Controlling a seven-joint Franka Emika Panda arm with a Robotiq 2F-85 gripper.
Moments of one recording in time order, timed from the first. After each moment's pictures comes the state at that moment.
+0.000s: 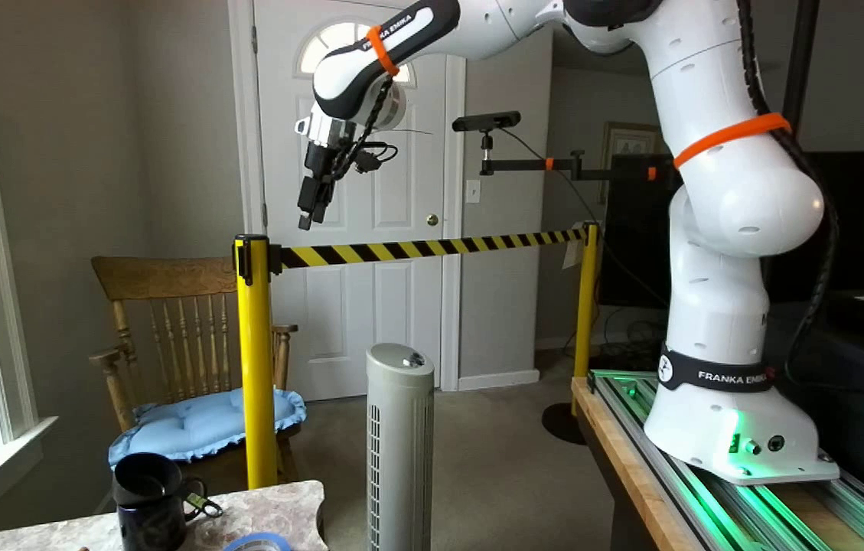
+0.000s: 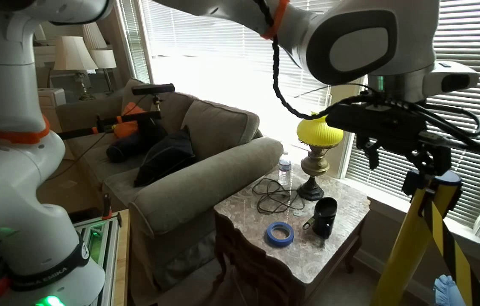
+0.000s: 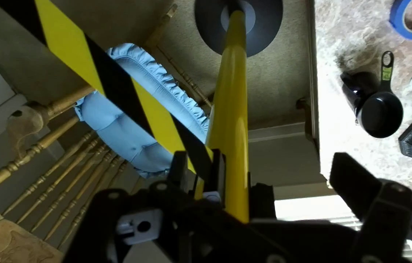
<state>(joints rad) -0.21 0.28 -0.16 -1.73 0.08 2.32 -0.52</state>
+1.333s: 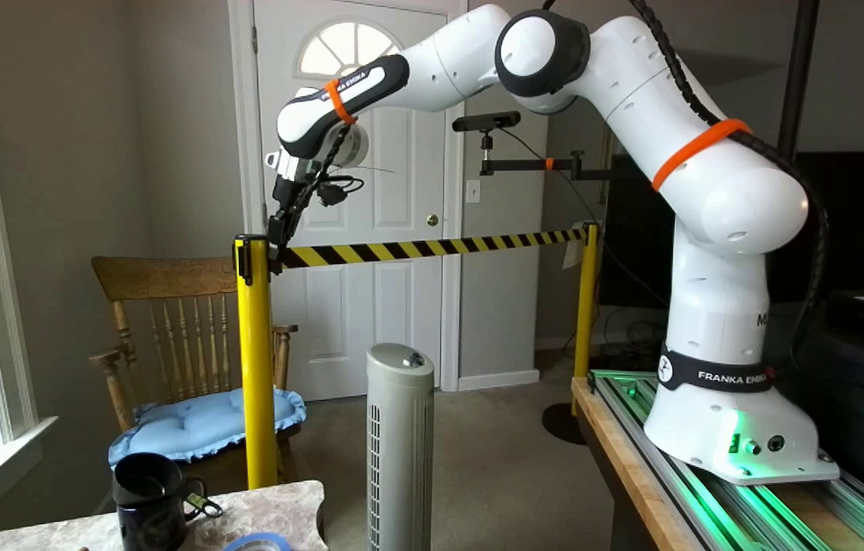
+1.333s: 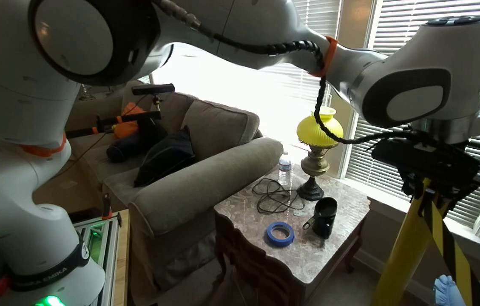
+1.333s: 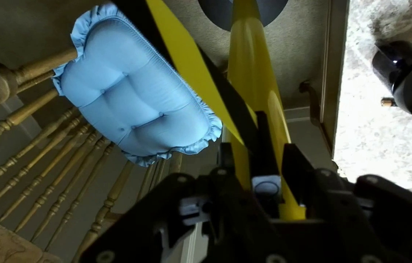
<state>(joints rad) -0.35 0.63 -0.01 -1.36 0.10 2.31 -0.58</state>
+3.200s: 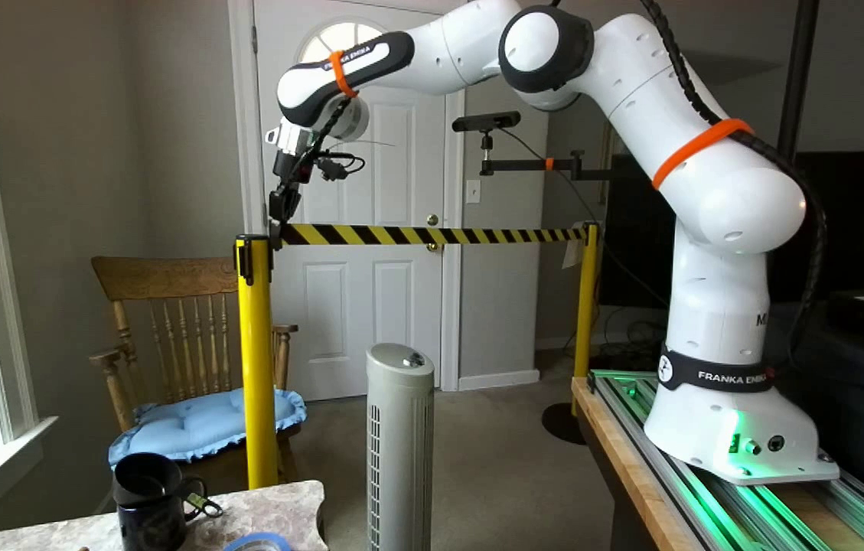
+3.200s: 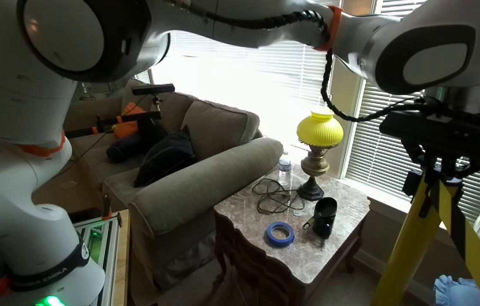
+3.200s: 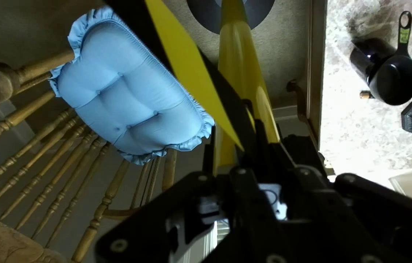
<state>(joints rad) -0.37 0.60 0.00 -1.26 0.11 2.15 -0.57</state>
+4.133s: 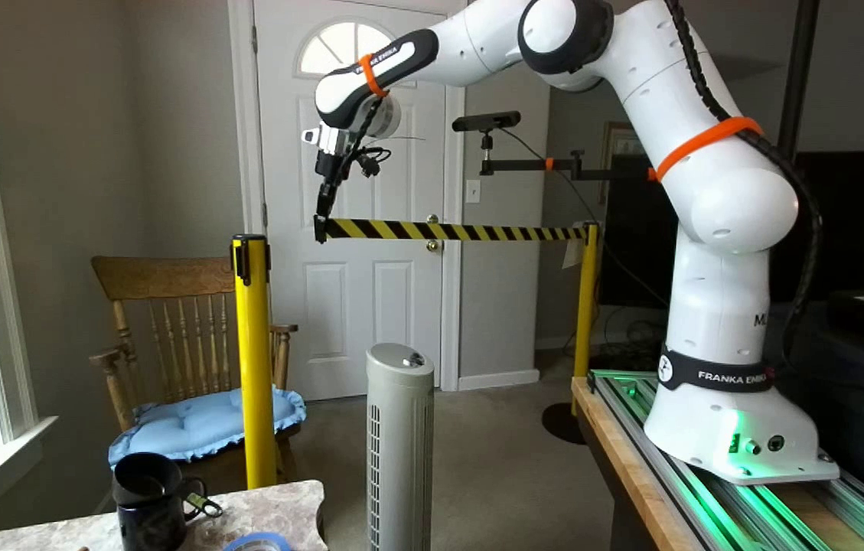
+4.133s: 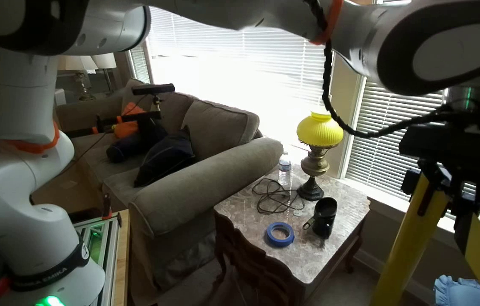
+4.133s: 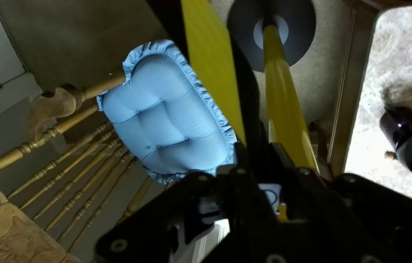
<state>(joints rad) -0.43 0.48 -0.06 -1.43 0.07 2.20 -0.79</state>
